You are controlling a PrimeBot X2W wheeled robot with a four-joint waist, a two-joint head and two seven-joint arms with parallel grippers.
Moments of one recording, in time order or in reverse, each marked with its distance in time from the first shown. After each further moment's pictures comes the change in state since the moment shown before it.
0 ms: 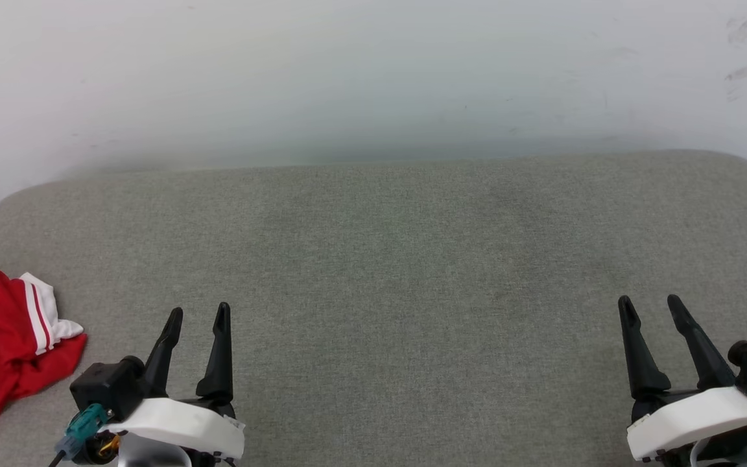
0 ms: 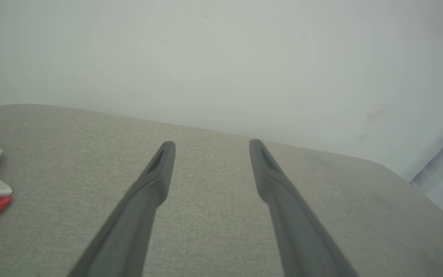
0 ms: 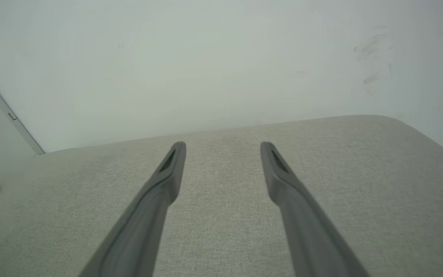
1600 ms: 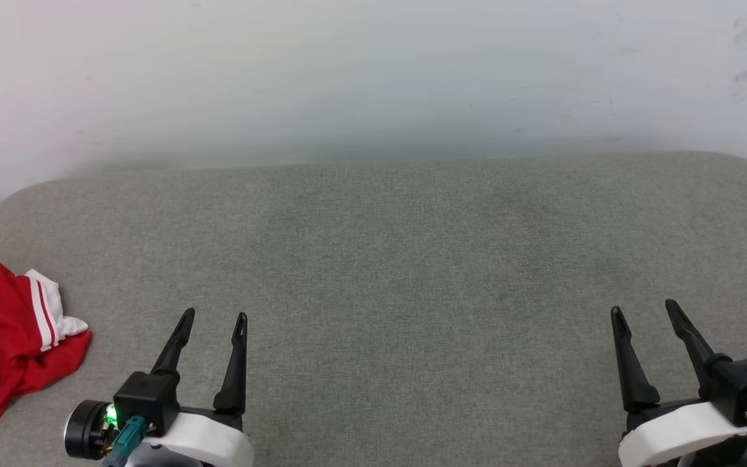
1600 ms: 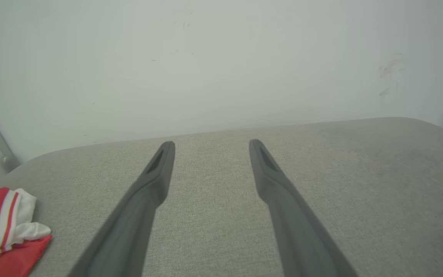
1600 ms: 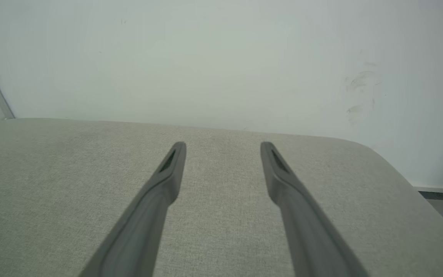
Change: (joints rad) left arm 0.015 0.002 -0.013 0.009 0.299 0.000 -0.081; right arm 0.036 0.035 -0.009 -0.048 -0.263 0.000 -0.030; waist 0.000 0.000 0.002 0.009
